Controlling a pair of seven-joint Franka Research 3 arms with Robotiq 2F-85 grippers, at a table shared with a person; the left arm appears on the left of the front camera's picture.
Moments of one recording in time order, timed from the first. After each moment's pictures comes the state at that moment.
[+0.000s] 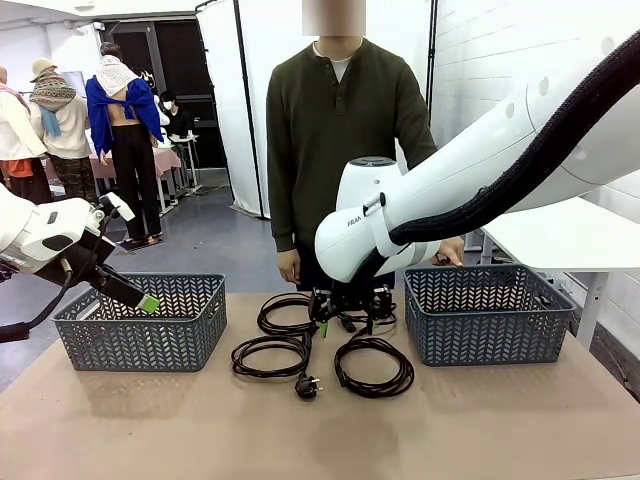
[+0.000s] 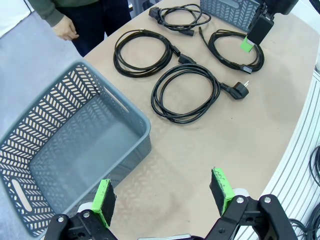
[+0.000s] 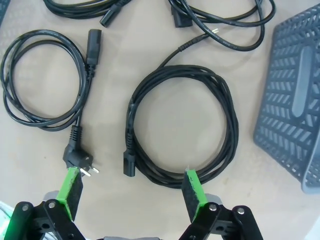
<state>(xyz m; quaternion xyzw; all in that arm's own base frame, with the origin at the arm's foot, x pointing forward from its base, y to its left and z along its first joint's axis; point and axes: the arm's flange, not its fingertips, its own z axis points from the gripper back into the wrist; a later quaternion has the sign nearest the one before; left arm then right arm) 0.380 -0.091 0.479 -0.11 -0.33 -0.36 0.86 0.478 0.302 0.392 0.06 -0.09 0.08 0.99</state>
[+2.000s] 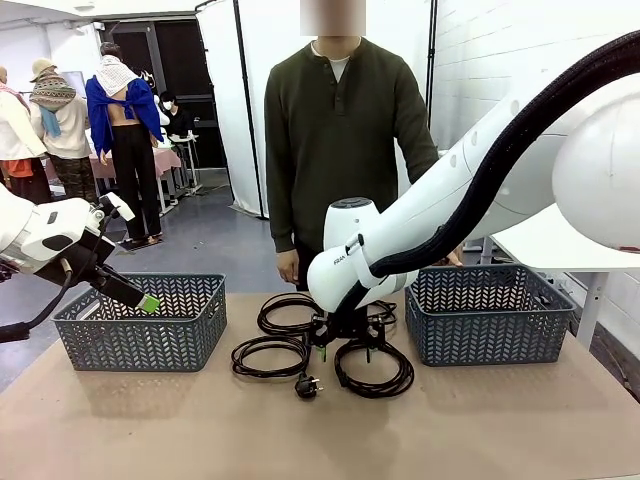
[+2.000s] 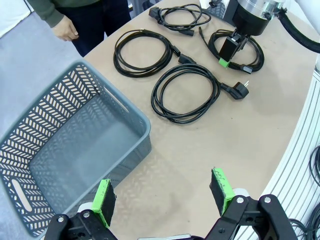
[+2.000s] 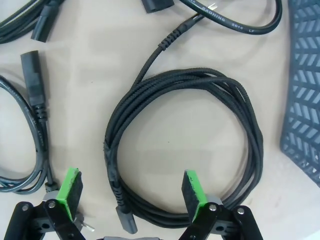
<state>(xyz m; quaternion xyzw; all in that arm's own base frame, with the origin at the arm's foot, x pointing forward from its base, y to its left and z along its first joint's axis) 0.380 -0.091 0.479 -0.11 -0.33 -0.36 0.86 0.514 0.316 0.316 0.02 -0.05 -0.03 1.00</state>
